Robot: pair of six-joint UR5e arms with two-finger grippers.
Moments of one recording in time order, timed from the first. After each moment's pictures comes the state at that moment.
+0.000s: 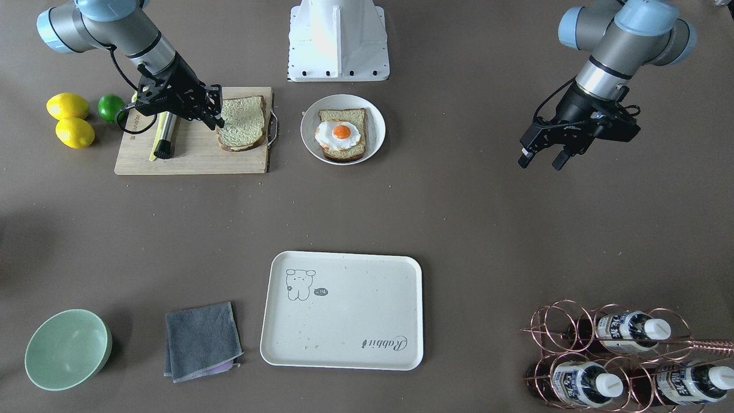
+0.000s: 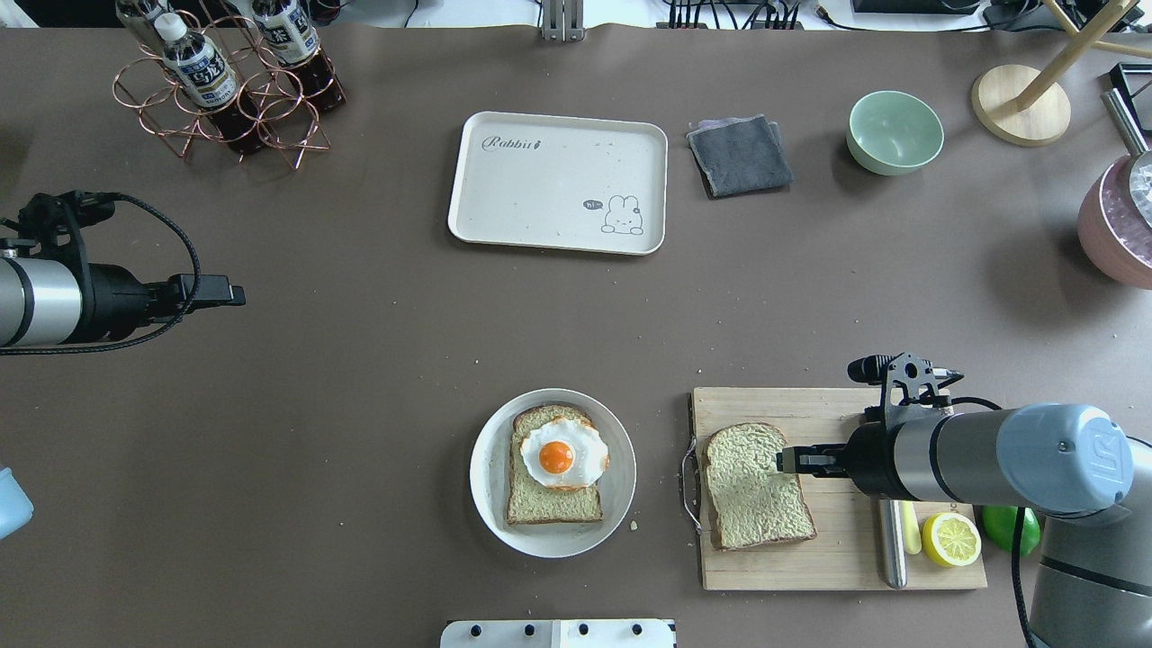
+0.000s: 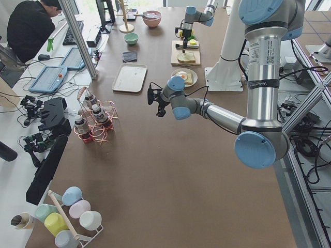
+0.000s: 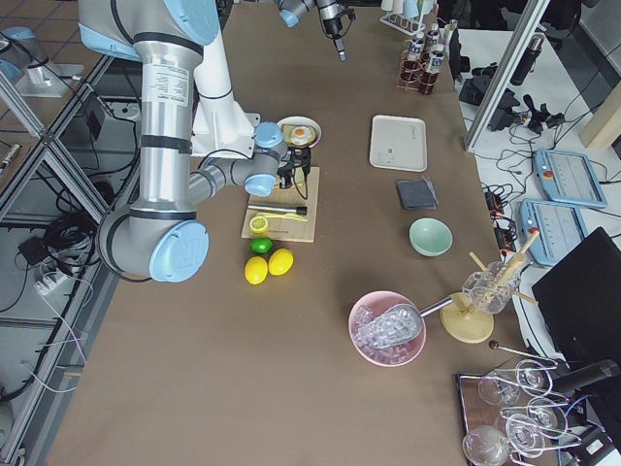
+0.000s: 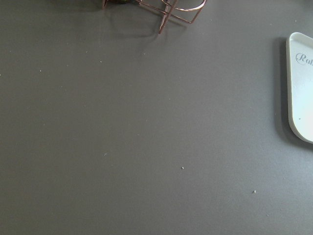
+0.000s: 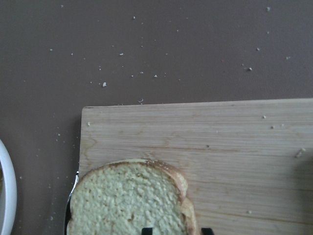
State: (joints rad) left arm -0.75 -1.53 -1.89 -2.39 -1.86 -1.33; right arm 0.37 -1.66 1.99 -0.81 1.76 1.39
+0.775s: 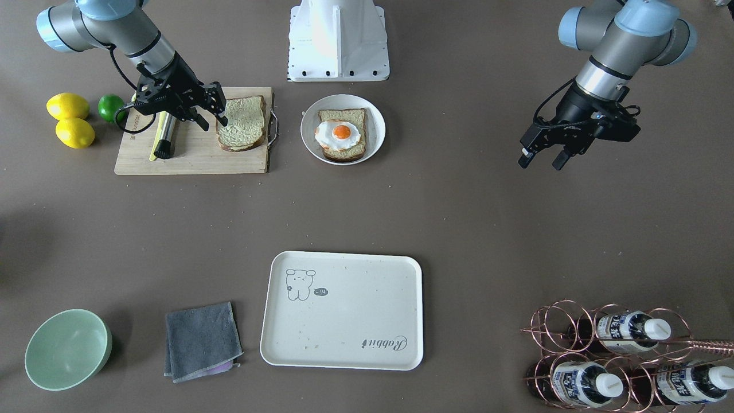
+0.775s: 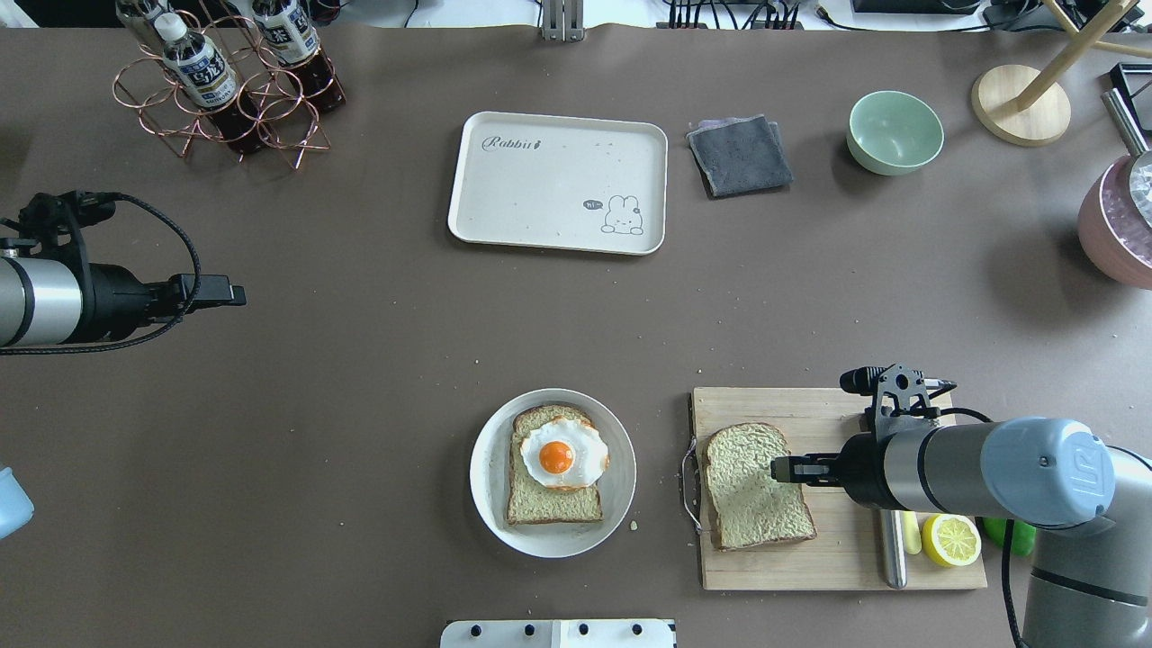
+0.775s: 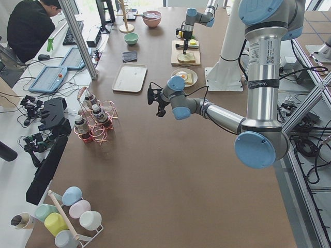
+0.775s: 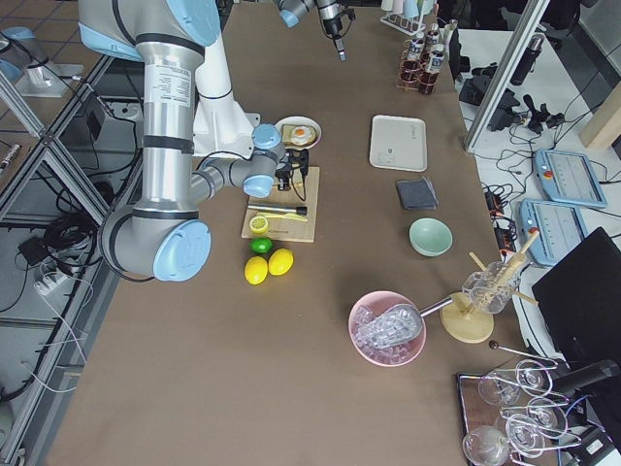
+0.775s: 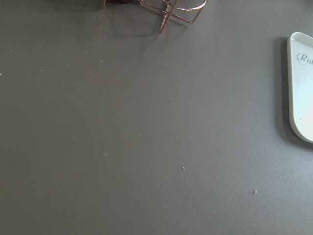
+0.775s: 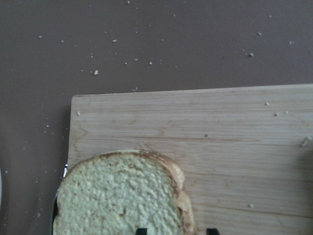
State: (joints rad) left arm -0.75 -1.53 -1.89 -2.39 -1.86 -1.33; right arm 0.33 -1.65 1.97 -0.81 1.73 1.40
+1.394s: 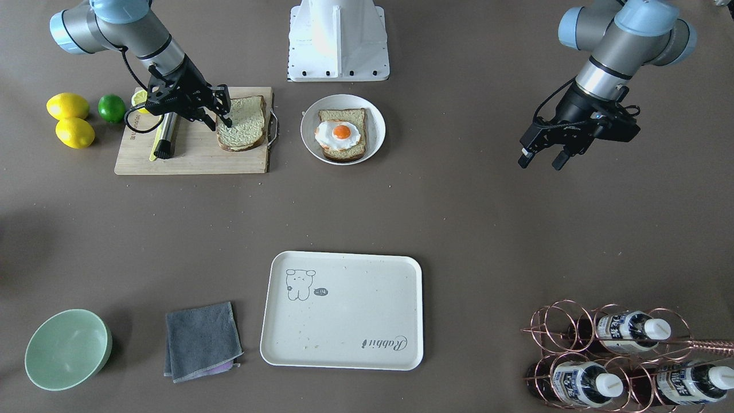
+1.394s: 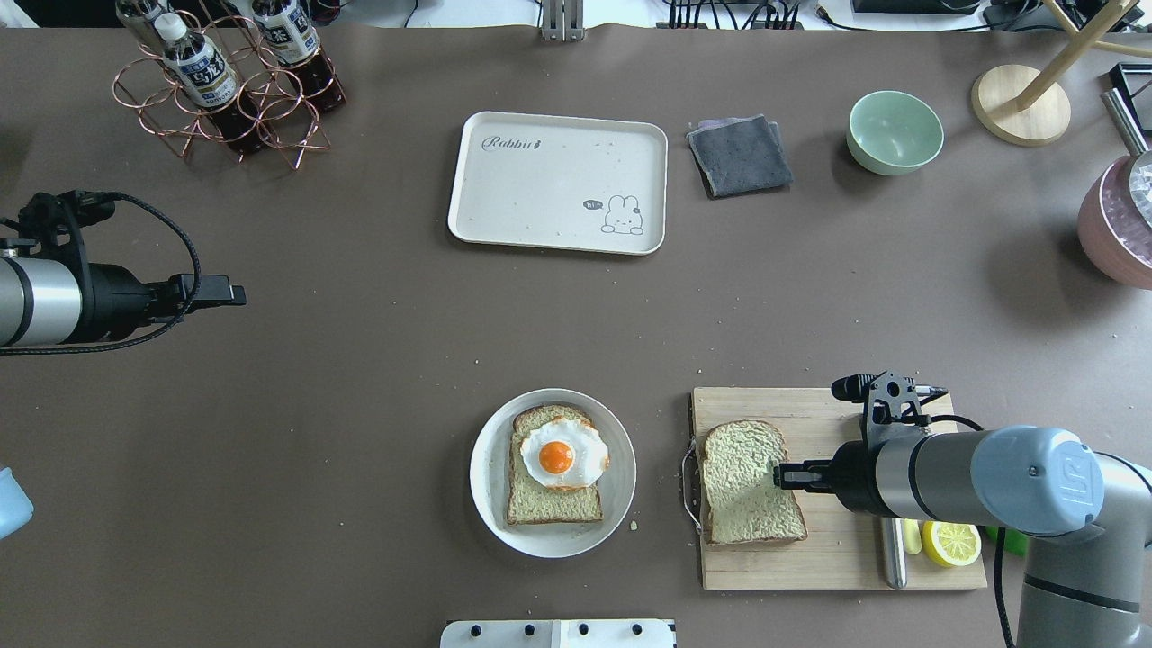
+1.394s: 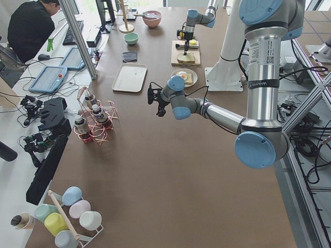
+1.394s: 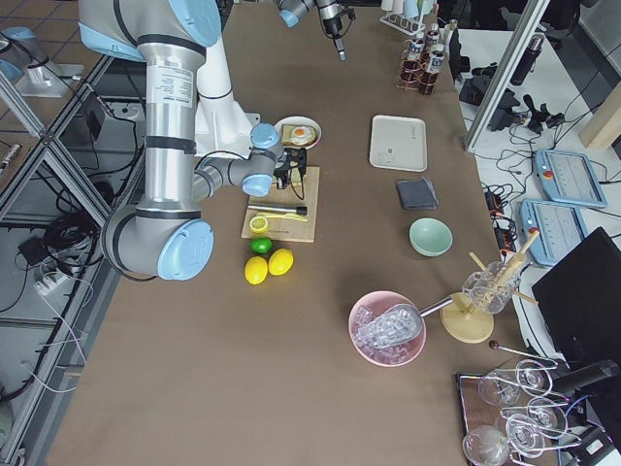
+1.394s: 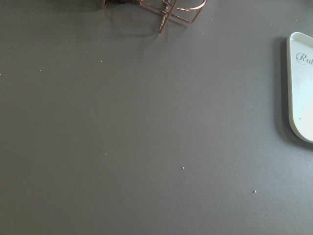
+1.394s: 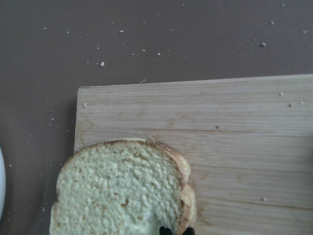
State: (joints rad) left arm -0.75 -1.53 -1.90 -2.39 -1.86 -1.33; right arm 0.32 -1.64 1.97 -0.81 1.72 1.40
